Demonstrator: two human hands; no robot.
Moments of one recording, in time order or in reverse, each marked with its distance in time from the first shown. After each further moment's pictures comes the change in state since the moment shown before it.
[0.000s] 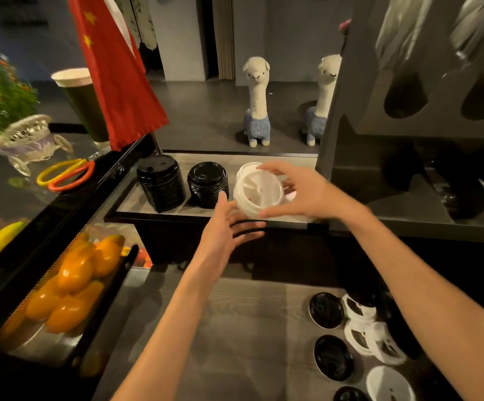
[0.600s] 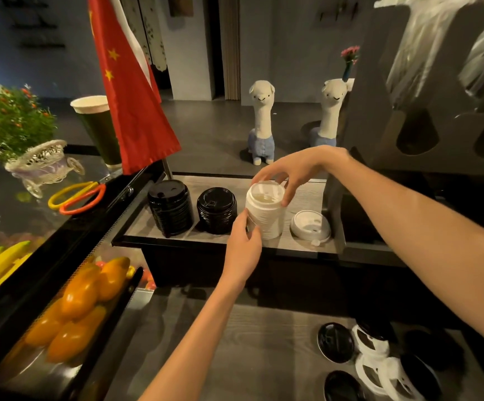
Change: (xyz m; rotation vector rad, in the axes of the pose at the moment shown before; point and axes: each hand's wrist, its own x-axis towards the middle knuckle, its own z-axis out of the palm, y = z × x) left_hand 0.039 -0.006 0.012 0.494 0.099 0.275; right_hand 0.153 0.013 -0.067 -0.375 -0.656 0.075
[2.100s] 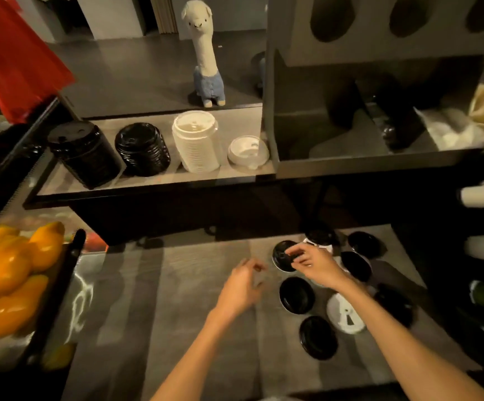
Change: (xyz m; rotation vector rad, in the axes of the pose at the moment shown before) left_hand -0.112 -0.186 0.083 0.611 -0.567 0.026; right_hand -0.104 0.074 0.421 0.840 0.622 0.425
